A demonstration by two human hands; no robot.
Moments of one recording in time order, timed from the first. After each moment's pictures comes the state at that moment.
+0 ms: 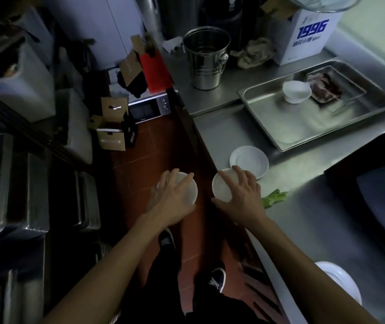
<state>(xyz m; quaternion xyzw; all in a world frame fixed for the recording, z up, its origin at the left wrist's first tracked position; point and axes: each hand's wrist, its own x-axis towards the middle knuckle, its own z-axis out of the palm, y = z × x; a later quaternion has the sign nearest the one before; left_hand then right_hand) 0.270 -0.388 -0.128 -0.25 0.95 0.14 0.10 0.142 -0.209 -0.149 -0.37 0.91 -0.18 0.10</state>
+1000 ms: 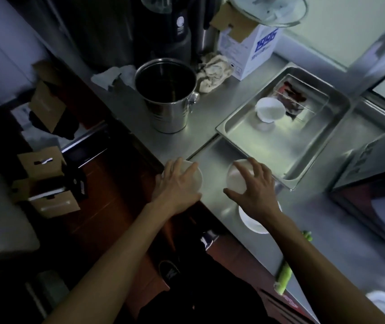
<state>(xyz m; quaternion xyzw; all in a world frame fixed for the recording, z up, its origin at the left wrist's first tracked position) 0.012 -0.587 -0.136 -0.04 0.97 0.18 0.13 -0.023 -0.354 -0.140 -0.12 0.97 -0.20 0.04</state>
